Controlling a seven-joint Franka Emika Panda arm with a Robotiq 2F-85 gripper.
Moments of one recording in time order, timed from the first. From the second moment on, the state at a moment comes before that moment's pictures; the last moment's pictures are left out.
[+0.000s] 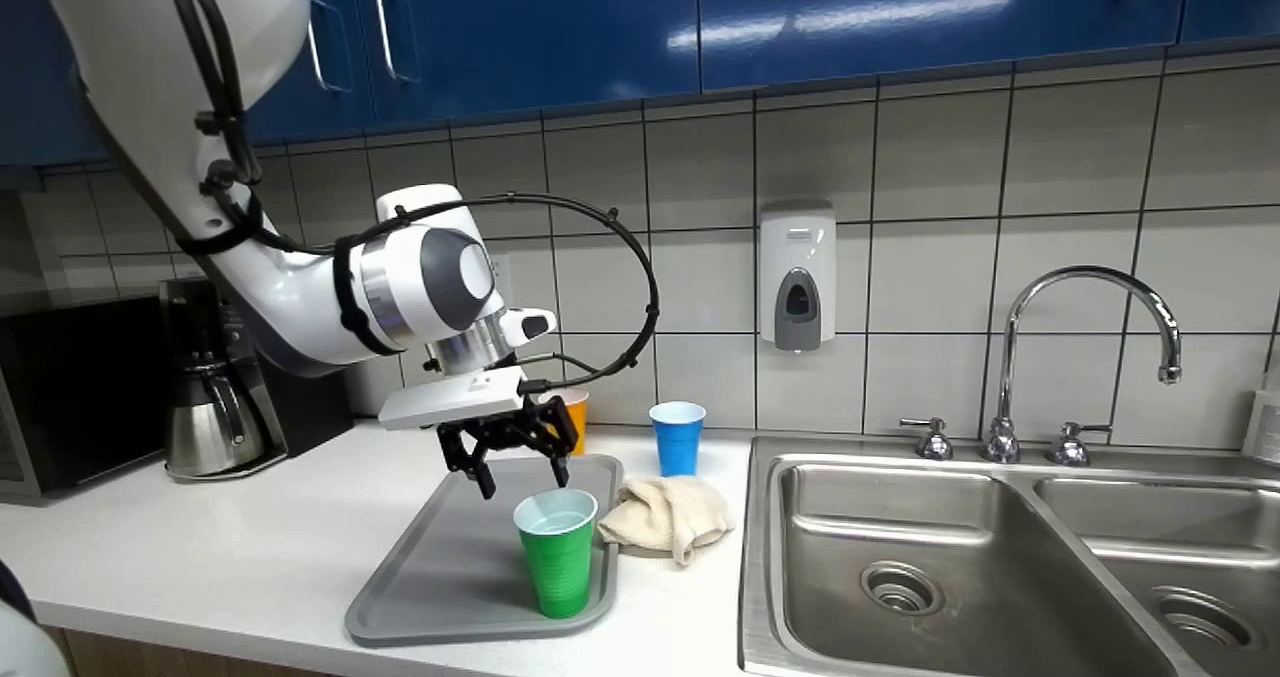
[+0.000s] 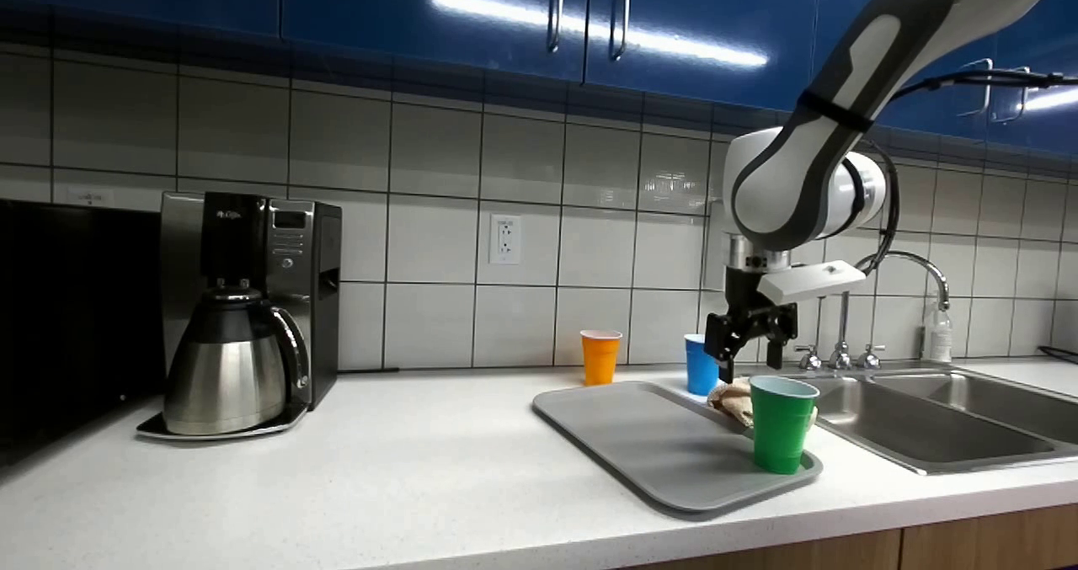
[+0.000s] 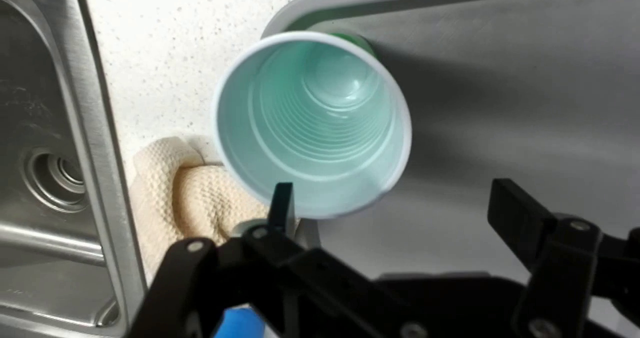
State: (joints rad) arm -0.02 -0.09 -0.01 -2.59 -0.35 2.64 0.10
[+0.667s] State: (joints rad) arm -0.03 -0.09 -0.02 -2.49 -0.33 2.64 0.18
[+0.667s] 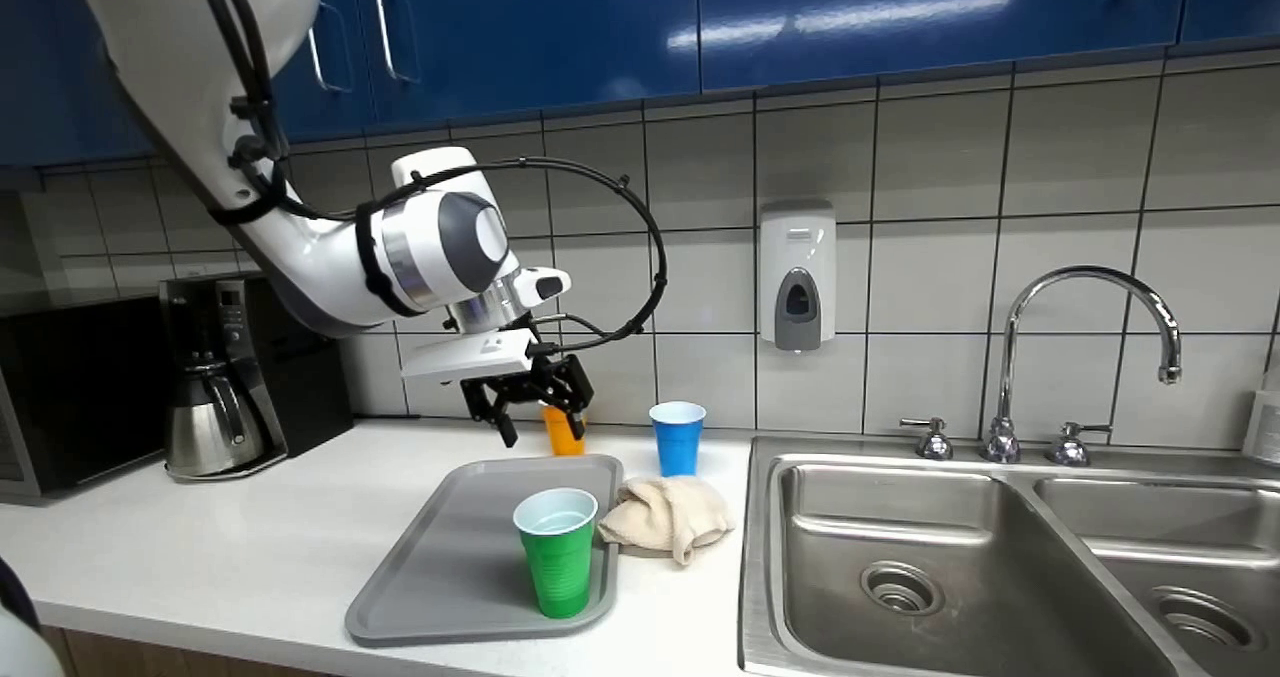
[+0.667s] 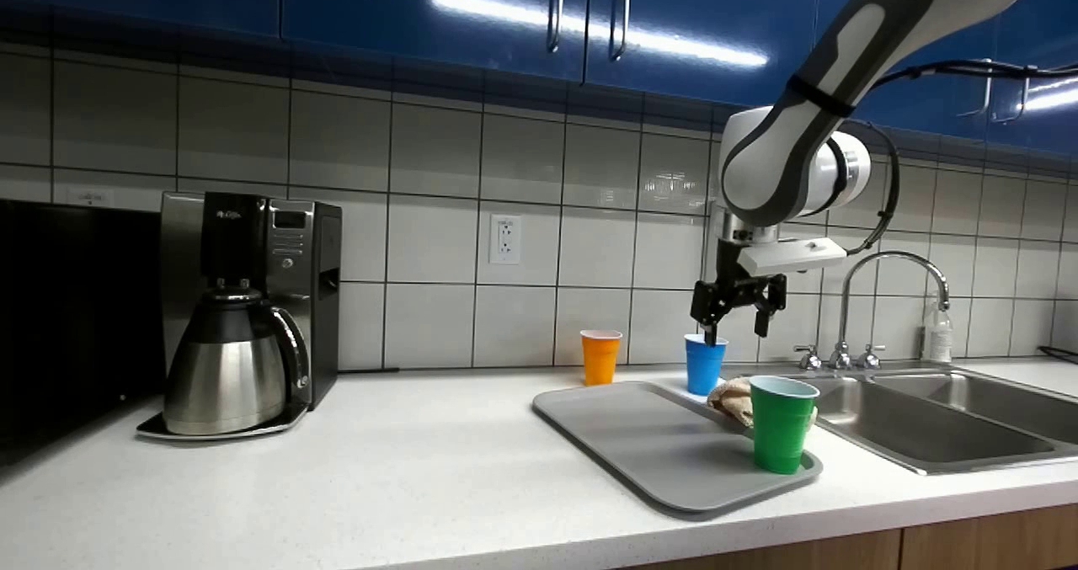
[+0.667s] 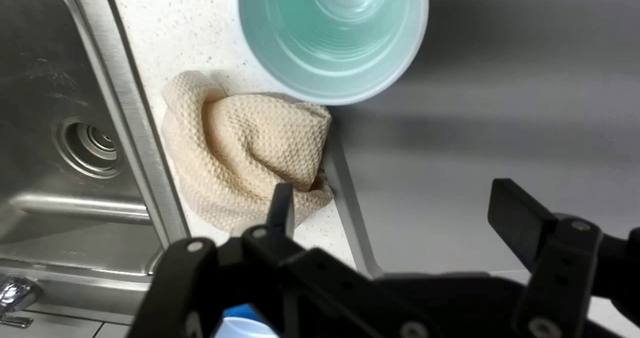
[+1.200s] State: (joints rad) arm -0.03 0.03 -0.04 -2.34 -0.33 2.63 0.23
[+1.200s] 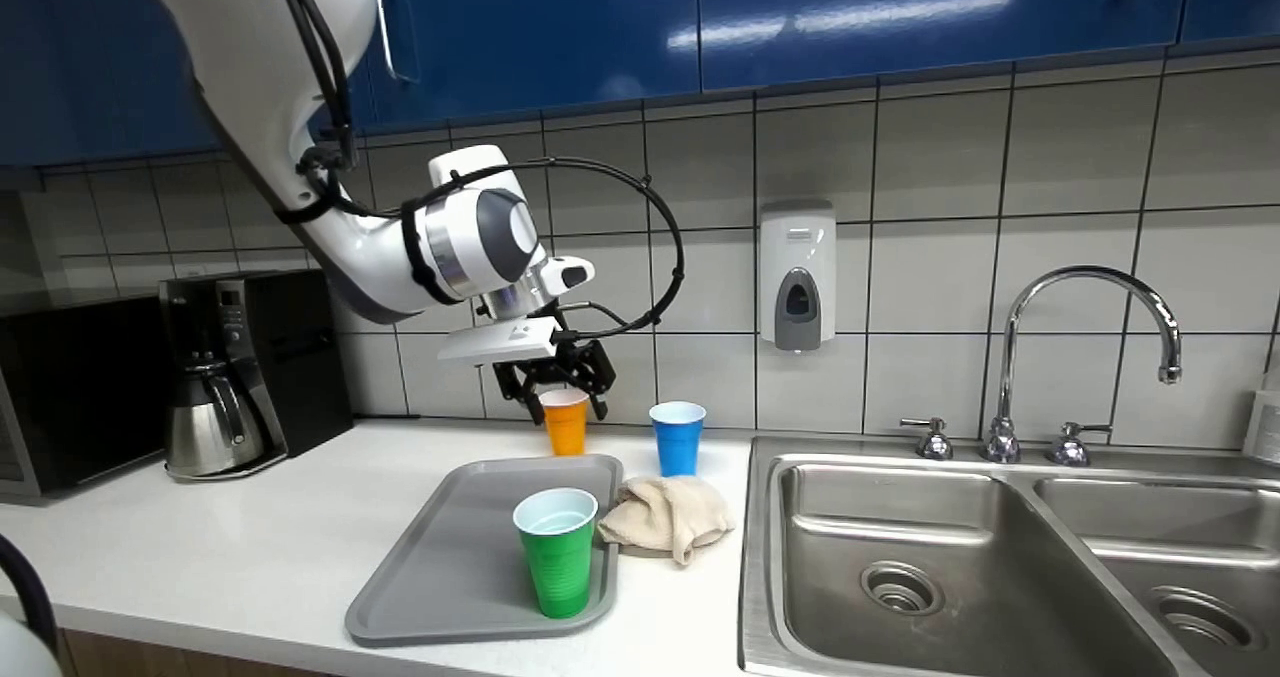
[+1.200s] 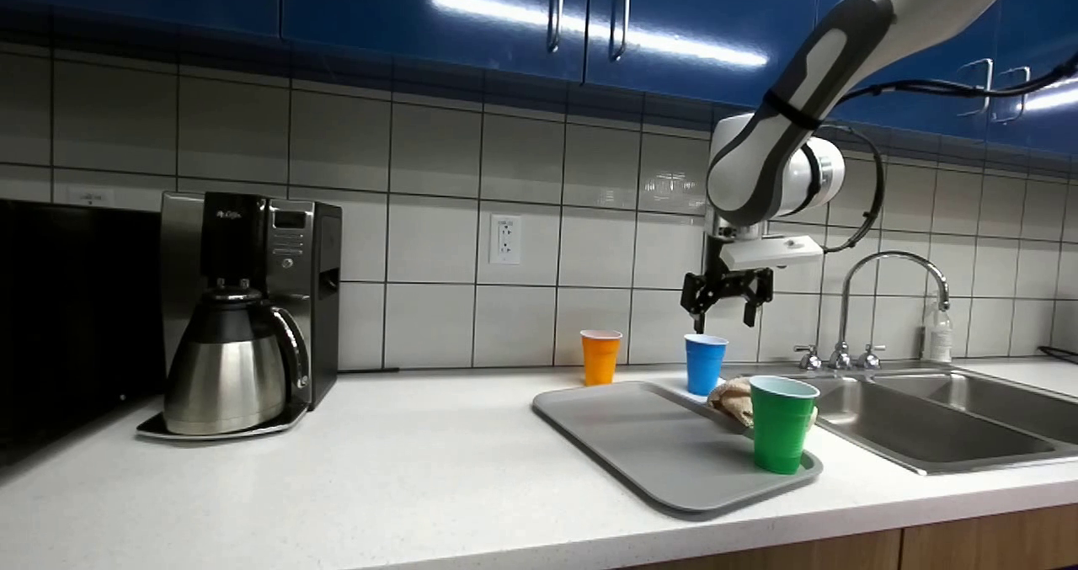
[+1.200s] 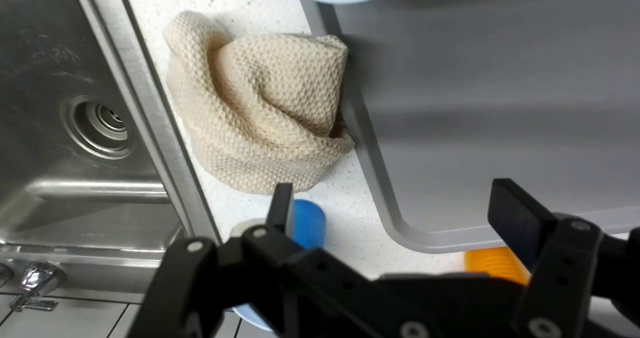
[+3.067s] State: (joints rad) arm -0.02 0.52 -0.09 -1.71 -0.15 2.49 0.21
